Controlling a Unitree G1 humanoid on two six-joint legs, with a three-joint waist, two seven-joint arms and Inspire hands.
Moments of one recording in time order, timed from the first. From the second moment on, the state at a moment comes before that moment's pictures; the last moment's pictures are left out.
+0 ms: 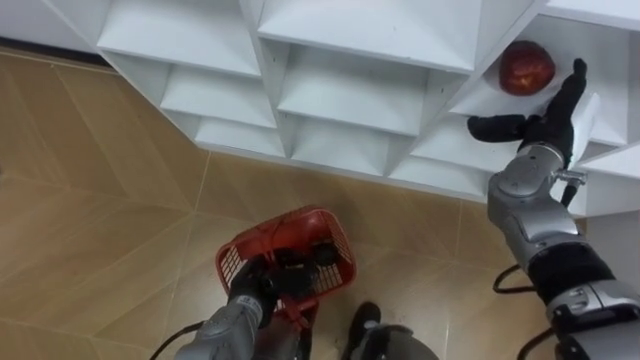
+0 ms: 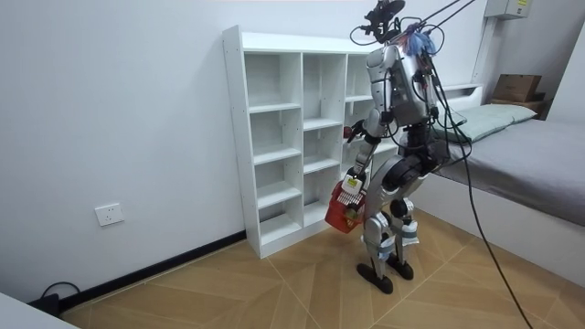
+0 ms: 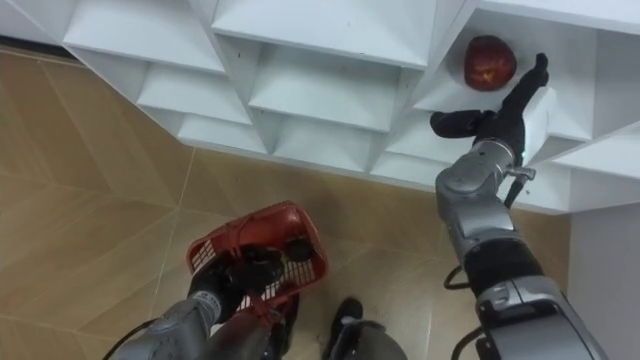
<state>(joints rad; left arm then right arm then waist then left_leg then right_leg) -0.19 0.10 -0.38 0.86 -0.67 0.02 0.12 -0.59 -0.33 0.17 0.76 0.22 0.04 -0.72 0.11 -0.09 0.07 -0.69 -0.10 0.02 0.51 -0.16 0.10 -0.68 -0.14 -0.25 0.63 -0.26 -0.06</state>
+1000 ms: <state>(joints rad) -0.18 0.10 -0.38 0.86 -0.67 0.02 0.15 -0.67 -0.36 0.09 0.81 0.51 0.04 -0.60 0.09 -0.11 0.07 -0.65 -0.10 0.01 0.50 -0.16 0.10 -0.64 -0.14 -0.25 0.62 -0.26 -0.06</state>
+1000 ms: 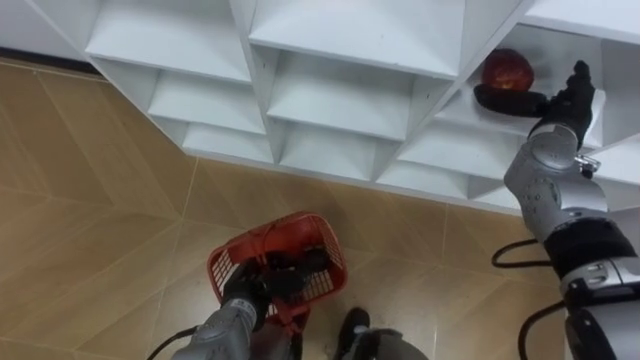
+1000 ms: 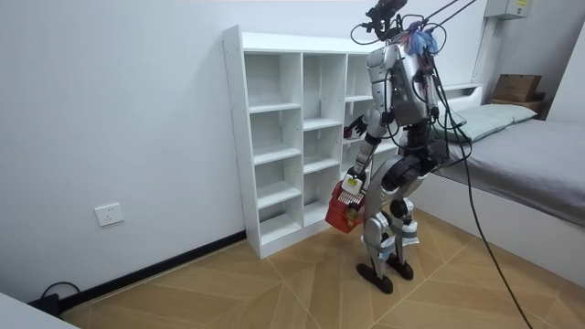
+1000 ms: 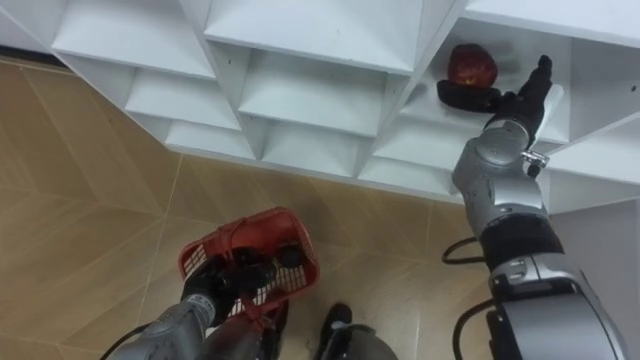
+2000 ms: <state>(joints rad) -0.17 0.10 -0.42 0.86 -0.67 0.02 0.12 -0.66 -0.36 0.14 0.83 0.36 0.03 -0.56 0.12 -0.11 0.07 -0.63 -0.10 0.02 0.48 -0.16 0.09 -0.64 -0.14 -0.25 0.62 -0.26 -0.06</state>
